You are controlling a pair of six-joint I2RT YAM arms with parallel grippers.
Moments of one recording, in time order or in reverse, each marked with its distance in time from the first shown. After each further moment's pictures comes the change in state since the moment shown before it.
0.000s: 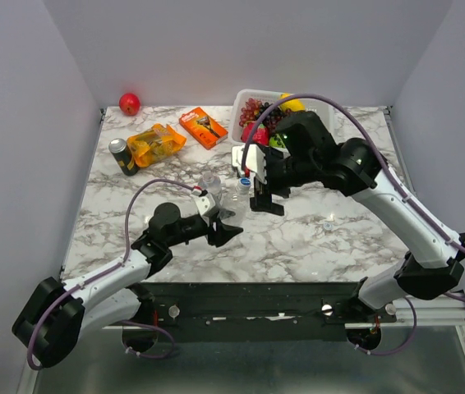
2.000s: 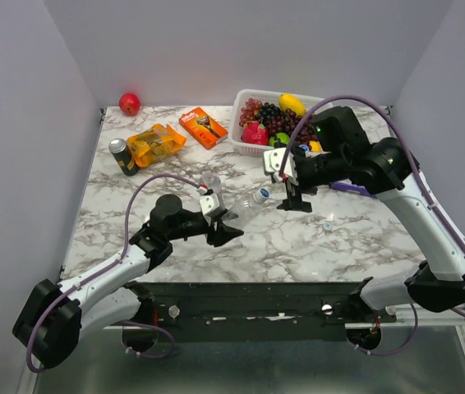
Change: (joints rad) left arm 0.012 -0.001 0.089 -0.160 0.146 0.094; right arm -0.190 -0.097 -0.060 -0.071 -0.161 -0.243
